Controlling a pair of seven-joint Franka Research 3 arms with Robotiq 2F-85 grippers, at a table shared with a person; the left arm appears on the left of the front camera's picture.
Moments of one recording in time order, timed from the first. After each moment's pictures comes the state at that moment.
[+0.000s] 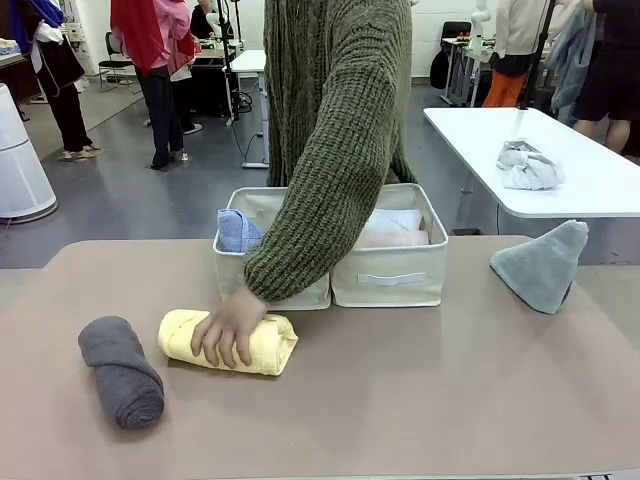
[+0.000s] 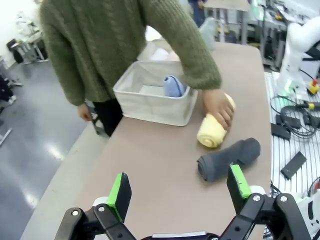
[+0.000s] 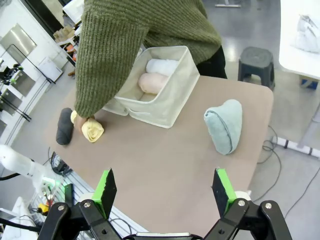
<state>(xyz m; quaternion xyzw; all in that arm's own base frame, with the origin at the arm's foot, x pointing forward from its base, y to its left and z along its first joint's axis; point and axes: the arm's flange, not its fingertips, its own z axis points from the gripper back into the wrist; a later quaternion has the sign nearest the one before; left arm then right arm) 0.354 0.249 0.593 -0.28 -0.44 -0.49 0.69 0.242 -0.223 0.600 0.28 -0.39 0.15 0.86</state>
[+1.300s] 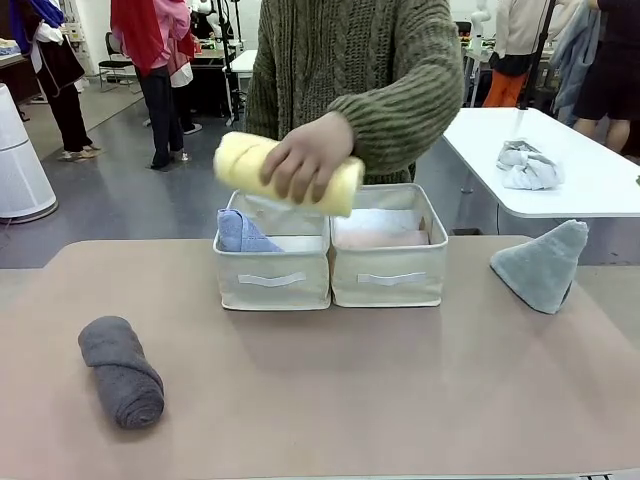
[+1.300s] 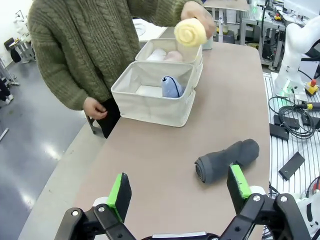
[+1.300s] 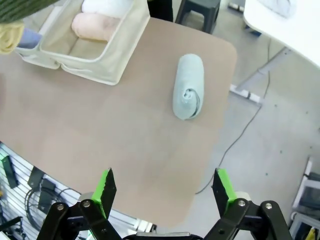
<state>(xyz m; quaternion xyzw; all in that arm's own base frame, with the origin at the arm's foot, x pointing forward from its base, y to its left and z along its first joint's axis) 0.362 0.236 0.591 -0.28 -0.43 -0.50 0.69 0.312 -0.089 0.615 0.04 -0.25 0.17 0.95</state>
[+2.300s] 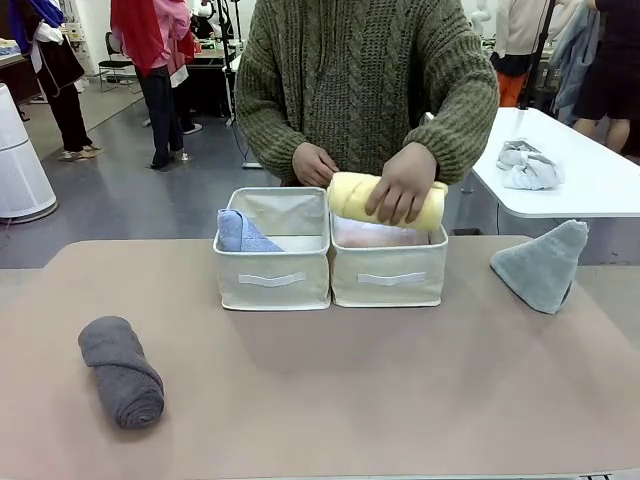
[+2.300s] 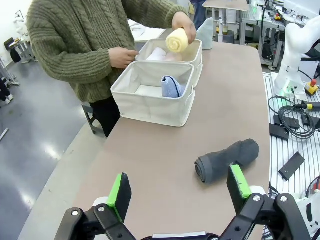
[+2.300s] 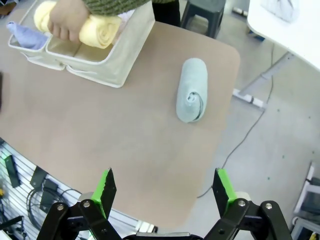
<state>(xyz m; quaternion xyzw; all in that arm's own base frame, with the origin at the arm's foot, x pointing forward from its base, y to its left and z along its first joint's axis) 0.362 0.235 0.591 -0.28 -0.43 -0.50 0.69 0.310 -0.090 0.618 0.05 -0.26 0.18 0.95</state>
